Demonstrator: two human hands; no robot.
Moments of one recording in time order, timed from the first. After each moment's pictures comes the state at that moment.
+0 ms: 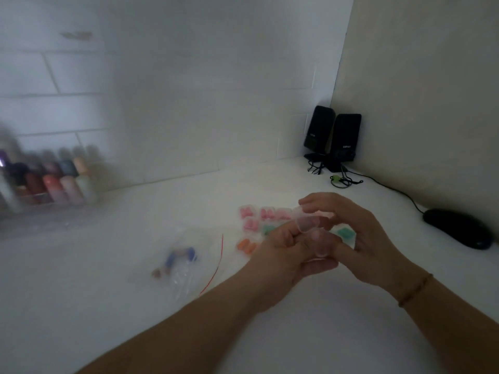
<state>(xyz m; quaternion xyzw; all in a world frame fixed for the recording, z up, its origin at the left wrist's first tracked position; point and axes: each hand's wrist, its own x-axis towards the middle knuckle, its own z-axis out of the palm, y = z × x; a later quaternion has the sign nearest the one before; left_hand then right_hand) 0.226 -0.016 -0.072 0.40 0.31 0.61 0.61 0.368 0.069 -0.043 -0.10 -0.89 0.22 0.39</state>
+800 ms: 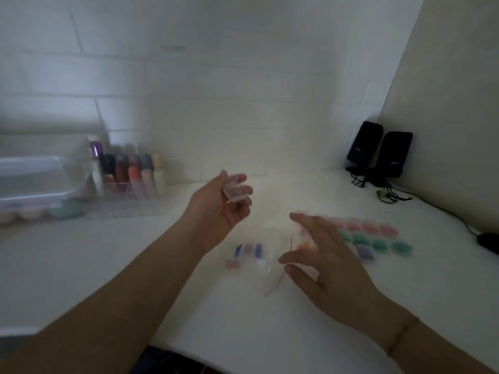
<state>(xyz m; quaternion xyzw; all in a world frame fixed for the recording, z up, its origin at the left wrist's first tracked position) 0.050 -0.076 -0.017 0.22 0.41 0.75 0.47 0.268 -0.022 -0.065 -0.21 -0.94 0.03 0.26</state>
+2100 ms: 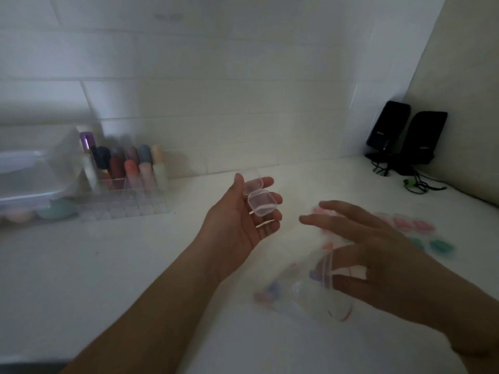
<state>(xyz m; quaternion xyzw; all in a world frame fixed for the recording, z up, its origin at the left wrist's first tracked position) 0.049 -0.069 -0.051 0.28 0.36 0.72 0.53 0.266 -0.005 -0.025 -0.17 -0.98 0.05 0.09</state>
